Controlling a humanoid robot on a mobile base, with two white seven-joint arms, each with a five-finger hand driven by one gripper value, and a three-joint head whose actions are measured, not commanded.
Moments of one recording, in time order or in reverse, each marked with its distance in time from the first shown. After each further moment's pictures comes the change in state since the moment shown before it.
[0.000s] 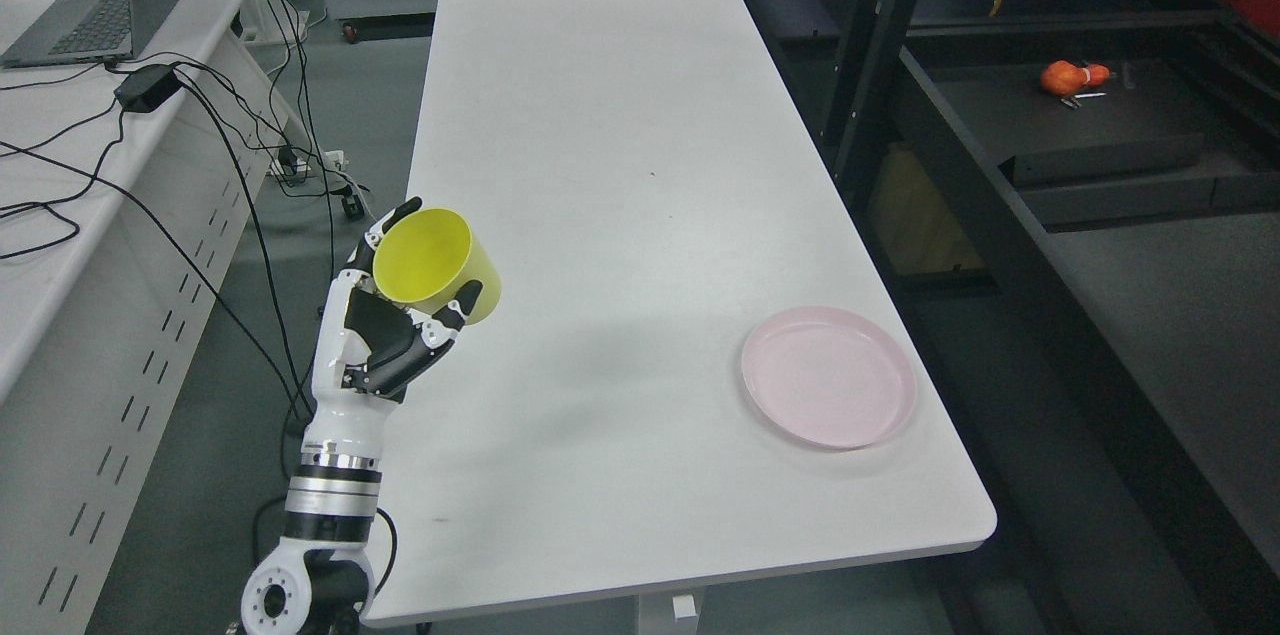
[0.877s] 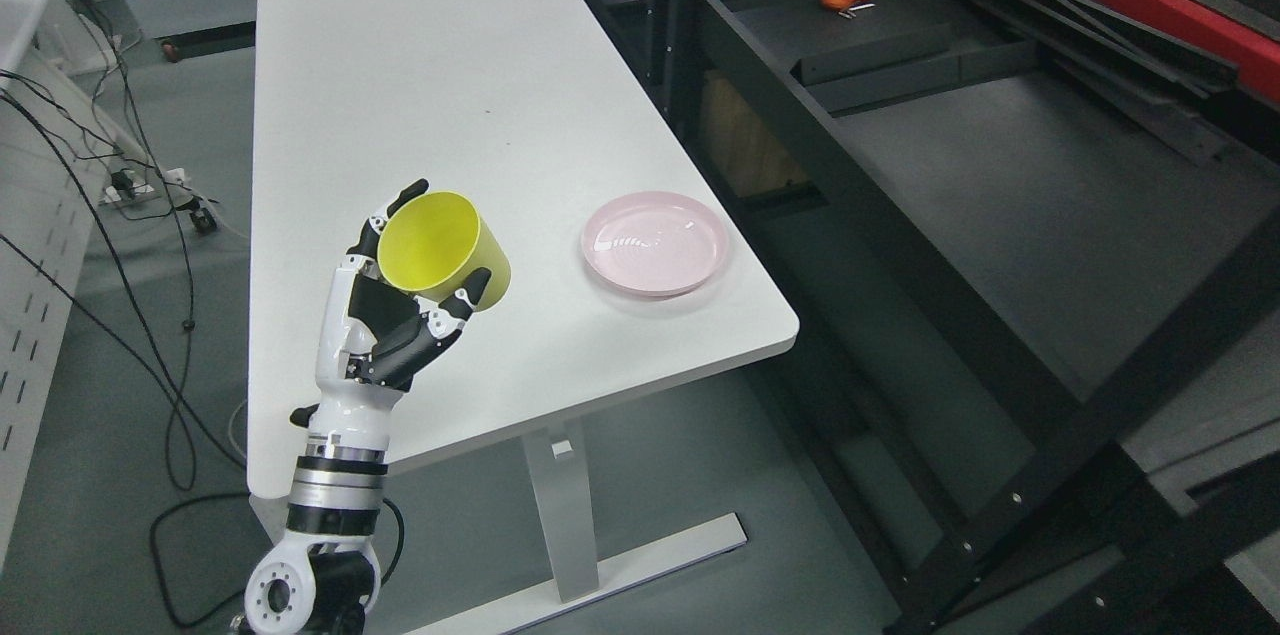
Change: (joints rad) left arm -0.010 0.000 -0.027 -0.033 0.000 -0.002 0.004; right arm 0.000 0.000 0.000 0.000 0.000 0.000 -0.004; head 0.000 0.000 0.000
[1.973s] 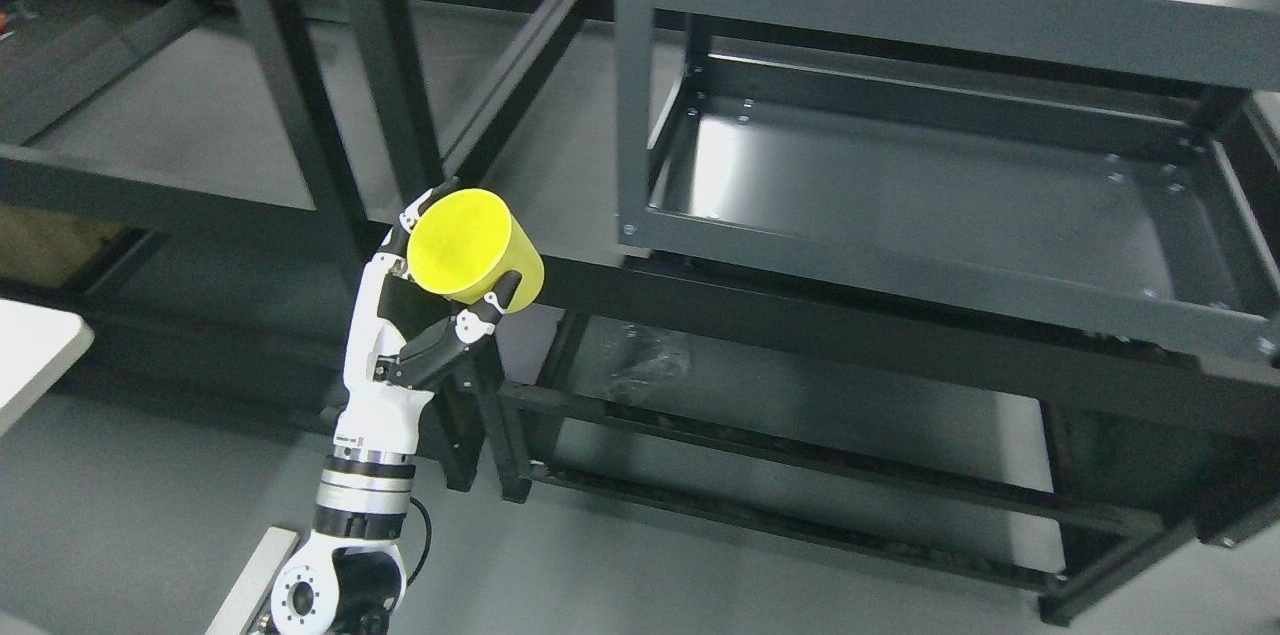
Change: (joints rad) left arm -0.002 0.000 -0.067 -0.006 0.034 -0.034 0.002; right arm 0.000 0.000 0.000 0.000 0.000 0.000 -0.002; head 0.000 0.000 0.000
